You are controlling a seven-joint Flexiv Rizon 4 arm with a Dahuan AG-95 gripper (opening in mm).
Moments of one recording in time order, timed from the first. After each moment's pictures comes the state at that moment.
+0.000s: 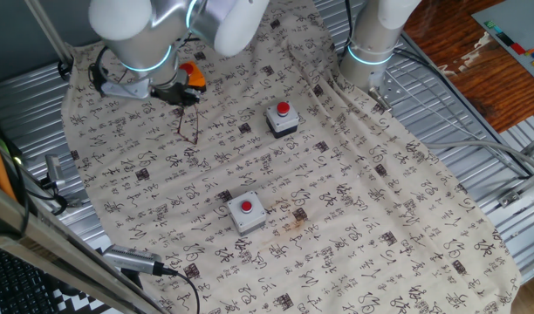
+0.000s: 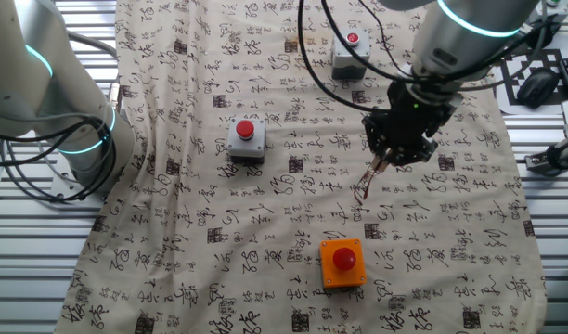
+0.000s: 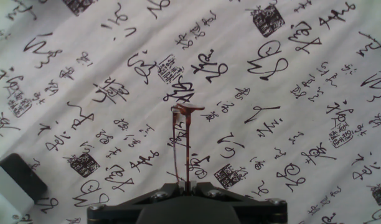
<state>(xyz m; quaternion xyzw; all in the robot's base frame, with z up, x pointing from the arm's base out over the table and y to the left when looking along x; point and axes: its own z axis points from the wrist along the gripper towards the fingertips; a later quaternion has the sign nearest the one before) 0.528 -0.070 0.139 0.45 -0.88 0.06 0.13</state>
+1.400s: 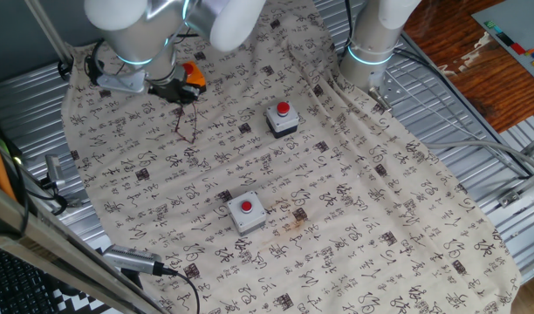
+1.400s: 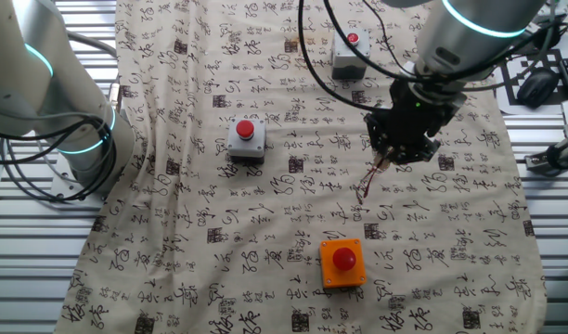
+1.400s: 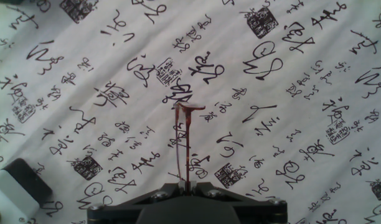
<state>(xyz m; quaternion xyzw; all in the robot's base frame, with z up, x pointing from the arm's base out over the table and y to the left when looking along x) 0.531 -0.069 0.146 0.44 -0.89 0.05 0.12</state>
